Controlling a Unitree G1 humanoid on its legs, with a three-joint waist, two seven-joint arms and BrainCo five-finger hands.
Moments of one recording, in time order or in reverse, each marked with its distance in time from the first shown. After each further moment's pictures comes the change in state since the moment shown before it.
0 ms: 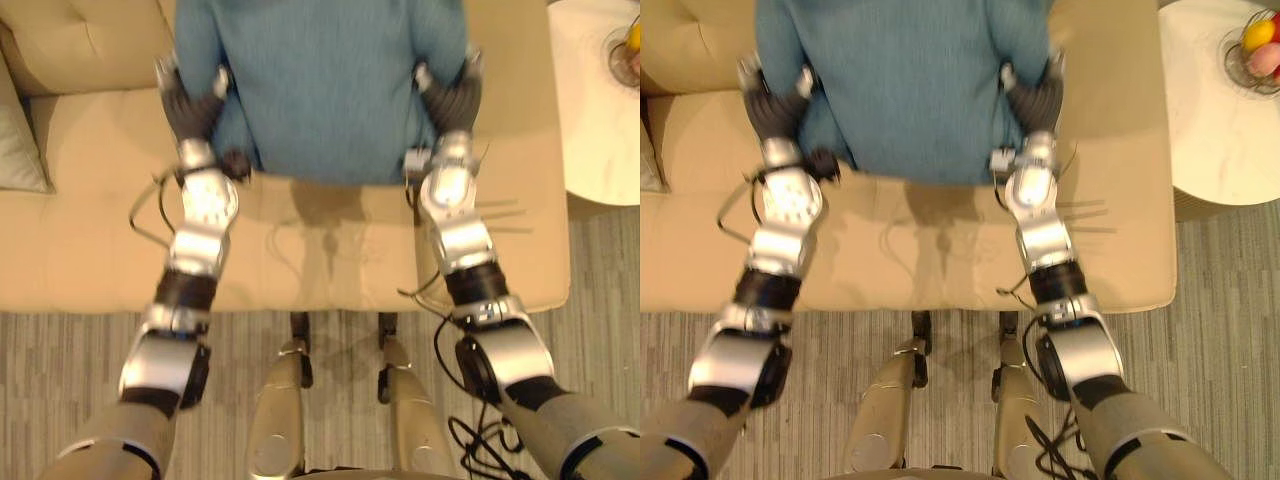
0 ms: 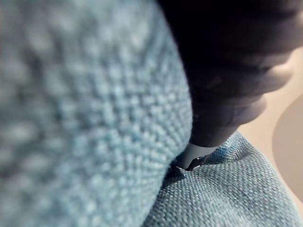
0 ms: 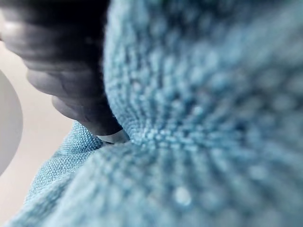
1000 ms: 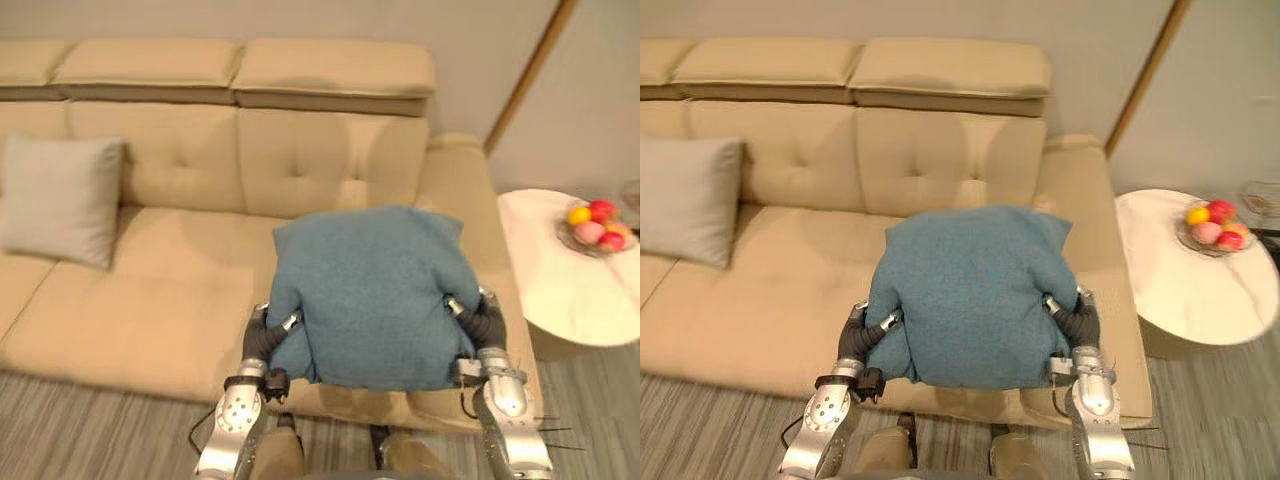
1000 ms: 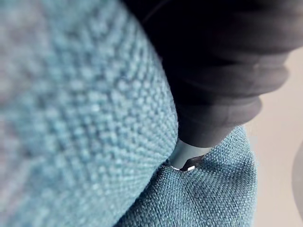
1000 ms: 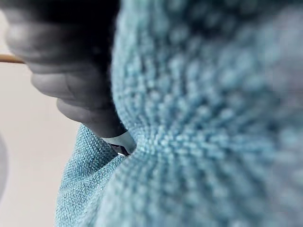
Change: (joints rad) left arm 1.280 -0.263 -0.169 -0.470 -0.150 -0.020 -0.418; right arm 1.272 0.004 -0.022 -0.481 0.248 -0.041 0.384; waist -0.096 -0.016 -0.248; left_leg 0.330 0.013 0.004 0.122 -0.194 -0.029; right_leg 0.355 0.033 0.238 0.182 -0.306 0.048
